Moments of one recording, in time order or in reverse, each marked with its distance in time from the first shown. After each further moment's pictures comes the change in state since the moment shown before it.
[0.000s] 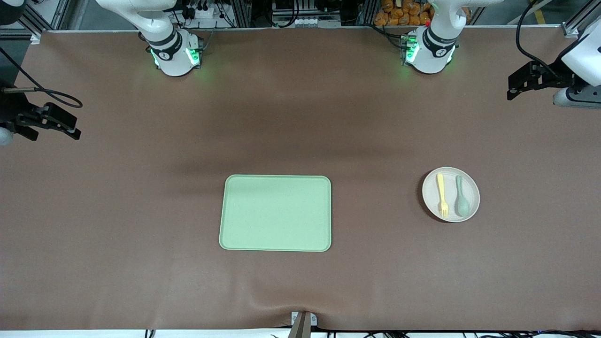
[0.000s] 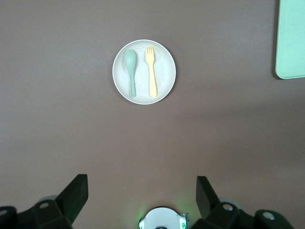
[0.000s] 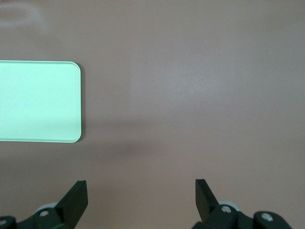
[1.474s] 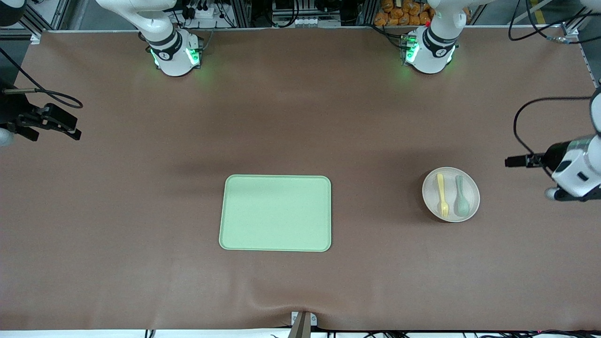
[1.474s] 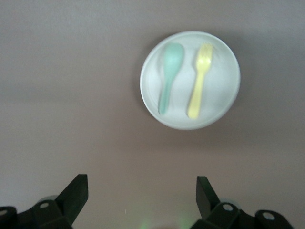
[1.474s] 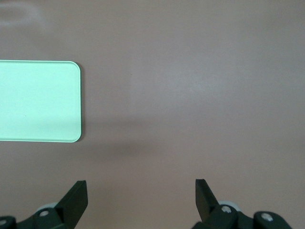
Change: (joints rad) left arm 0.189 0.417 0.009 -0.028 0.008 0.251 0.007; right arm 0.000 0.003 -0.001 0.000 0.001 -0.001 0.001
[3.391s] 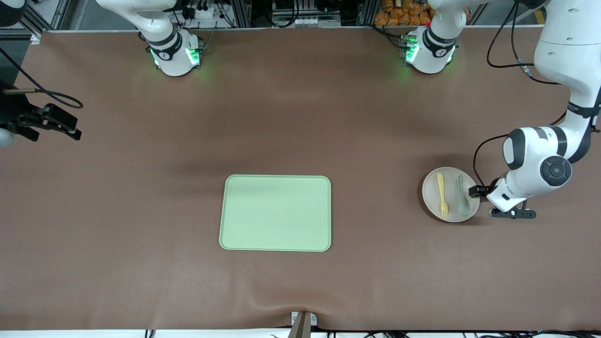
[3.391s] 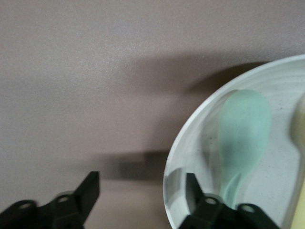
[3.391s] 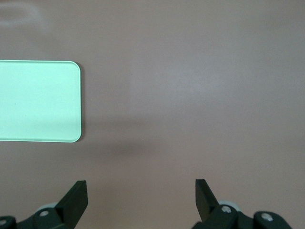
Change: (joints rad) left arm 0.037 0.182 -0.013 -0.378 0.176 0.770 0.009; right arm 0.000 0.001 0.000 0.000 0.000 0.000 0.000
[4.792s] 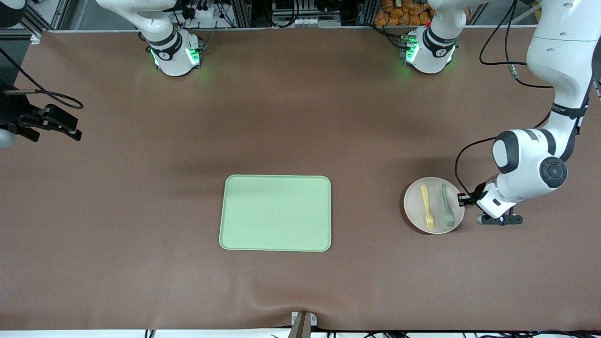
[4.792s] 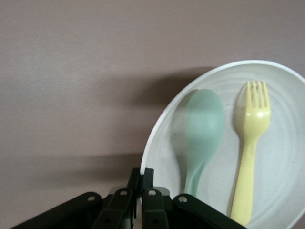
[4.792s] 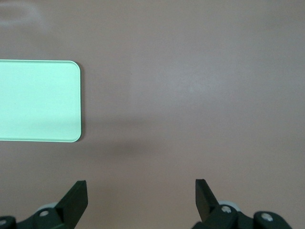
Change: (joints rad) left arm 0.003 -0.005 -0.116 0.046 -0.242 0.000 0.005; right arm 0.000 0.002 0.000 0.000 0.000 0.000 0.000
